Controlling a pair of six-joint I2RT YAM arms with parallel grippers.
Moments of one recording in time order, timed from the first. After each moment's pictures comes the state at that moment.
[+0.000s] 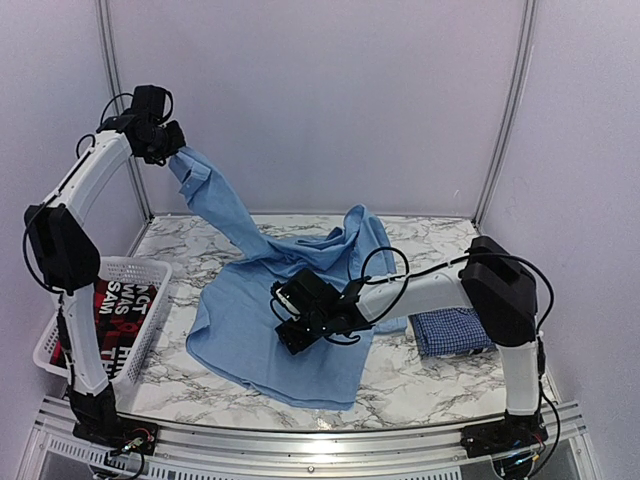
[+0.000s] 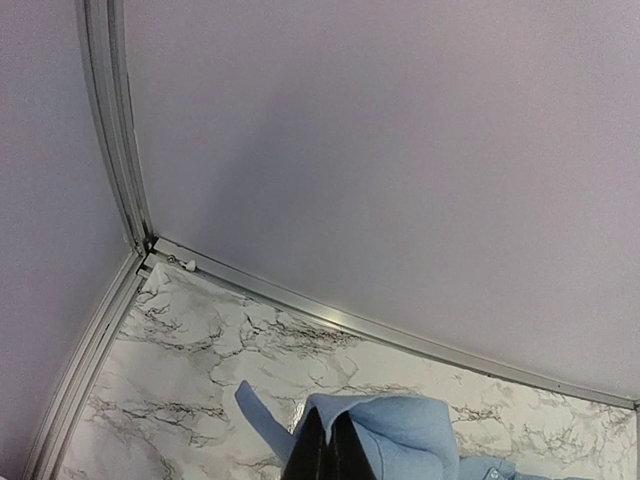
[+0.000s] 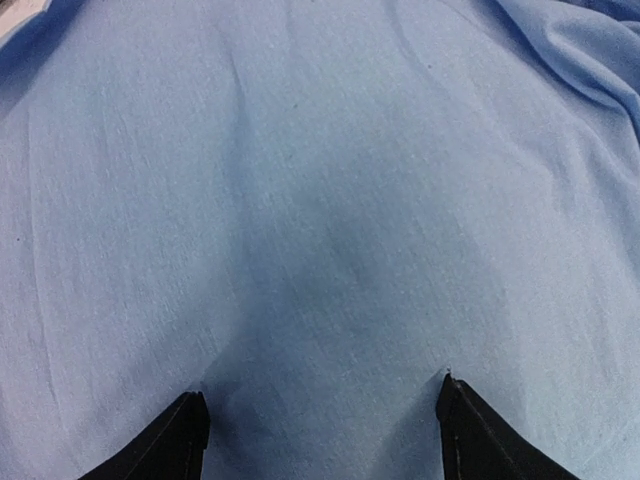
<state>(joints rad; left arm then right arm) -0.15 2.05 2.29 -0.79 -0.22 -0.47 1.06 2.10 1.40 -0.24 0.17 0.25</state>
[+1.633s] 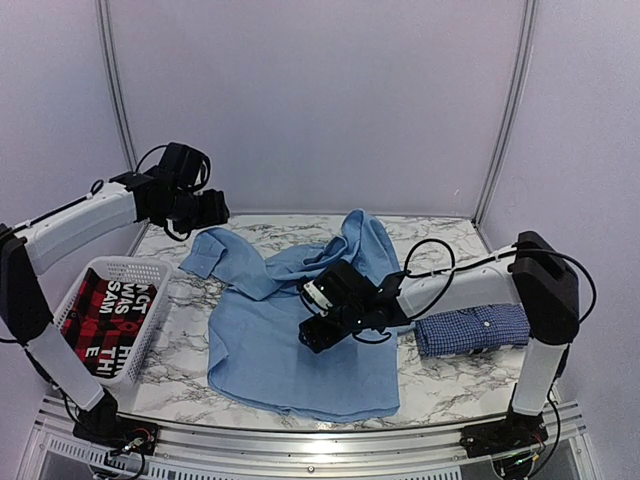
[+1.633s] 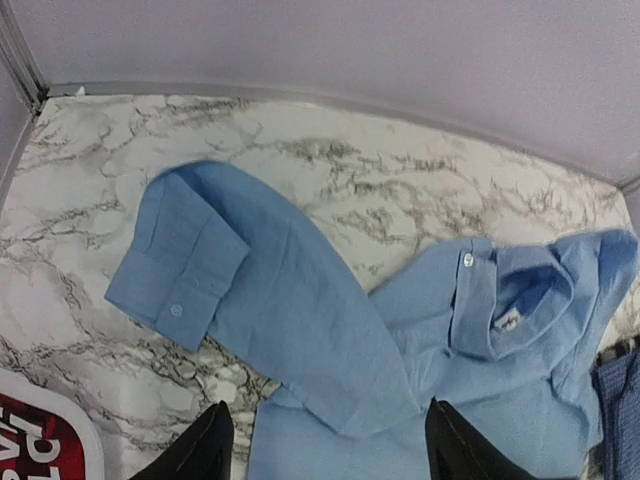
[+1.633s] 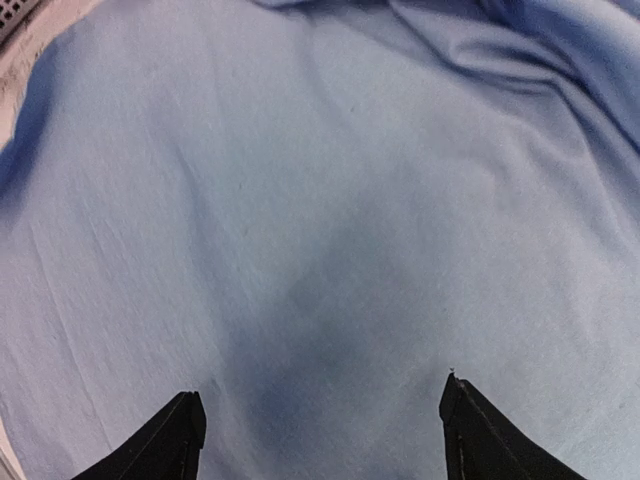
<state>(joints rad) -0.45 1.63 1.49 -0.60 -0.18 -0.49 1.01 1.88 1.16 -0.22 0.06 0.31</state>
